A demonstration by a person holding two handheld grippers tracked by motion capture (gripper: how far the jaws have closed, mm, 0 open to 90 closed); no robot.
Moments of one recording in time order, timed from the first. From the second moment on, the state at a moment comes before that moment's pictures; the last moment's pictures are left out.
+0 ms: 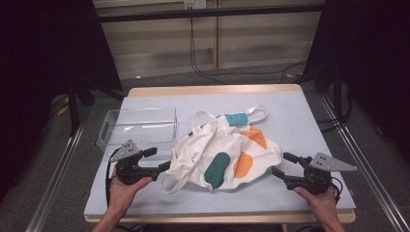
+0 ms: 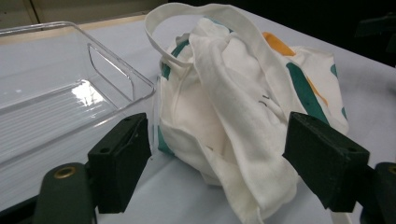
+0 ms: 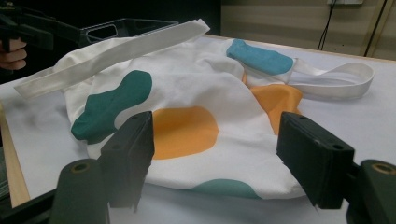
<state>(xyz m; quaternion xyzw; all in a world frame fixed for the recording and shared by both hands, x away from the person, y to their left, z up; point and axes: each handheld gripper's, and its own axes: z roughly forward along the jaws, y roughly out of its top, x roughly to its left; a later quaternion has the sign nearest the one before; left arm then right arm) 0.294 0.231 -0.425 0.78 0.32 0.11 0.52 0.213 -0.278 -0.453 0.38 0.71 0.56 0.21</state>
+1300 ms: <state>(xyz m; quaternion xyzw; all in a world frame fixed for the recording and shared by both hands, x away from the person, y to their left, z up) 0.369 0.142 -0.402 0.86 0.31 0.02 0.41 0.211 -0.266 -0.454 0.35 0.74 0.54 0.19</state>
